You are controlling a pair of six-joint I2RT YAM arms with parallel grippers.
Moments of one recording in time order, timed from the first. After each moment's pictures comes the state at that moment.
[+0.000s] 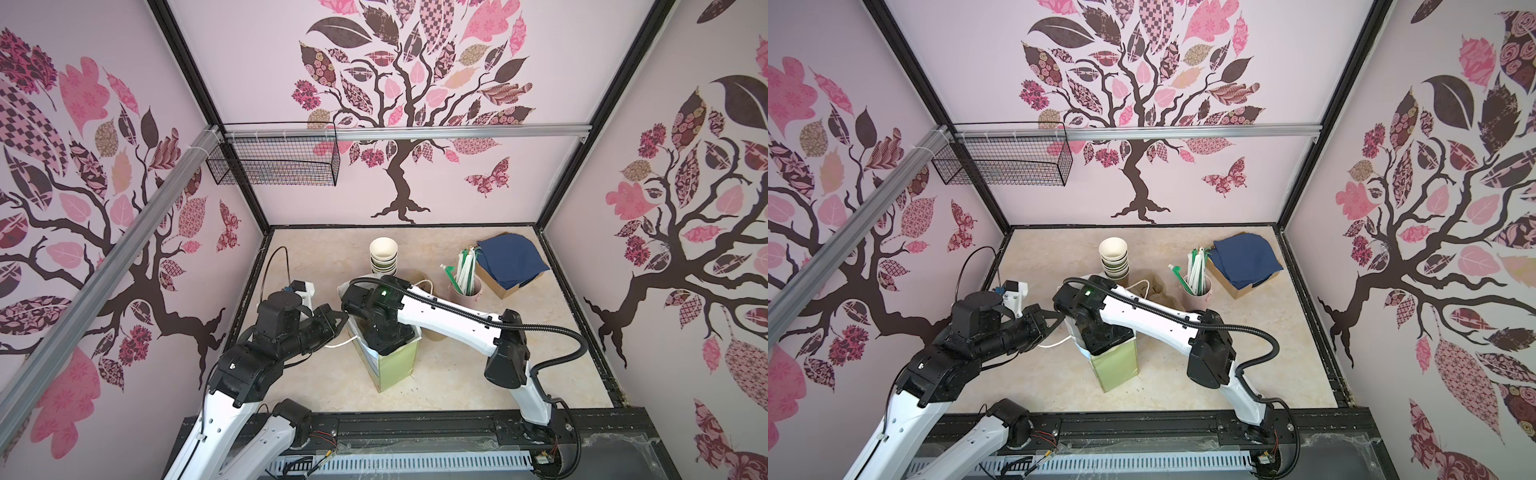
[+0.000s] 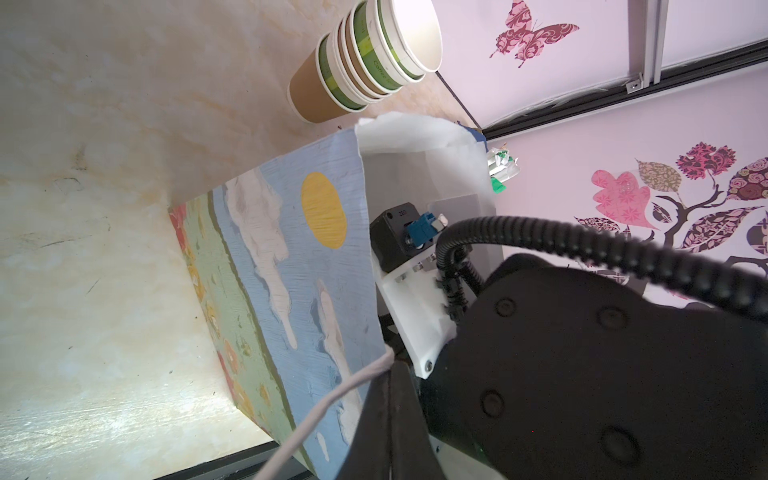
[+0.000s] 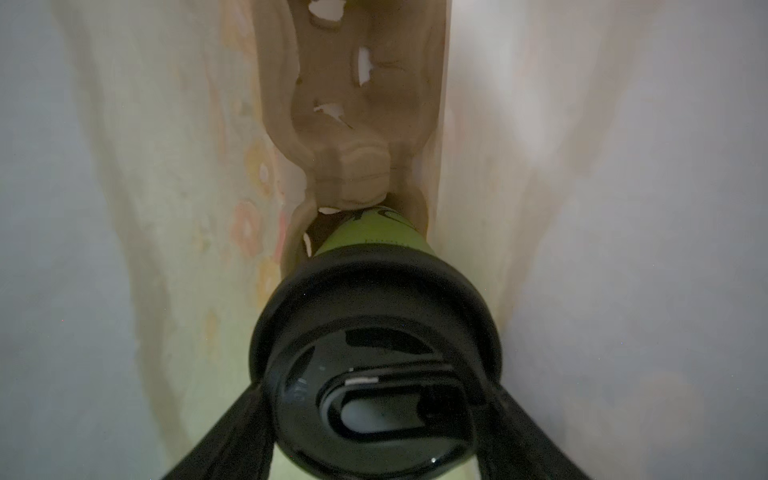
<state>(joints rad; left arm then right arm) -0.43 0.70 1.00 -0.89 0.24 -0.95 1.14 2.15 2.14 -1.53 0.04 0.63</state>
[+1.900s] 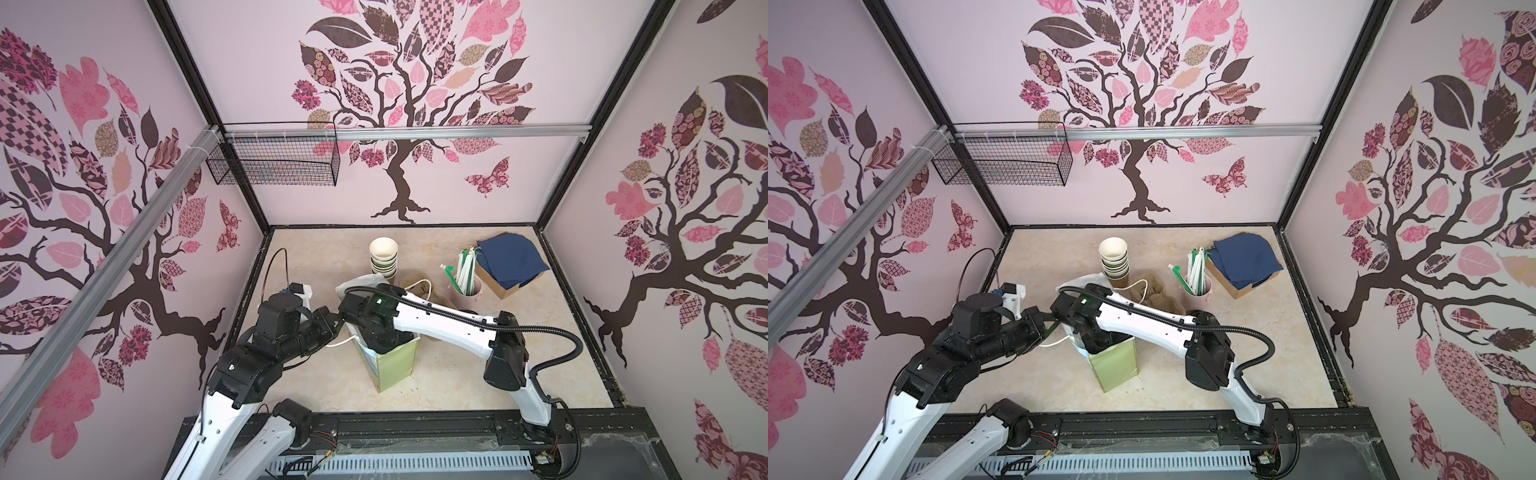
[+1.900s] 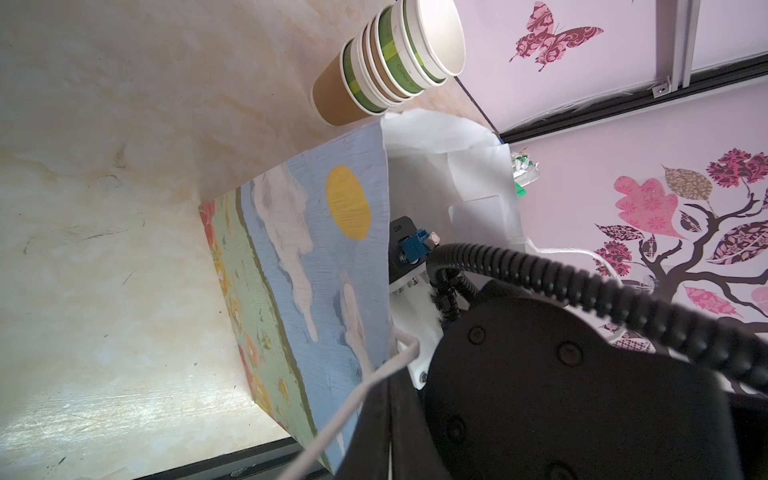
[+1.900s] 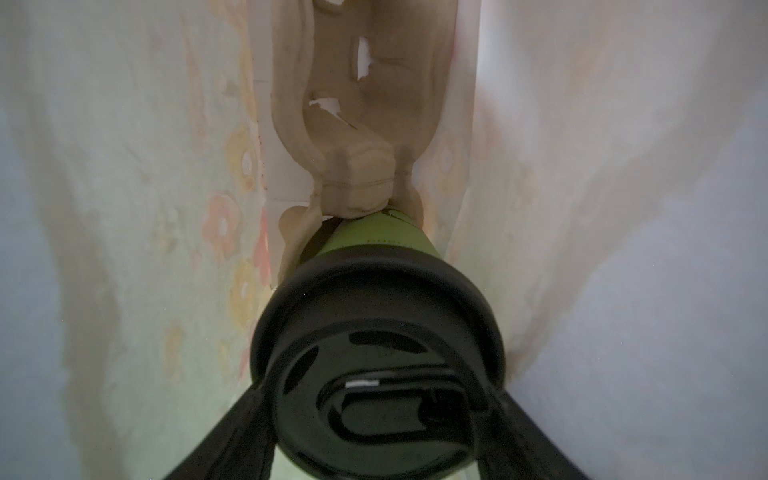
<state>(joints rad) -0.43 0.69 1.00 -0.94 0.19 -0.94 1.18 2.16 2.07 -1.49 0.08 0.58</state>
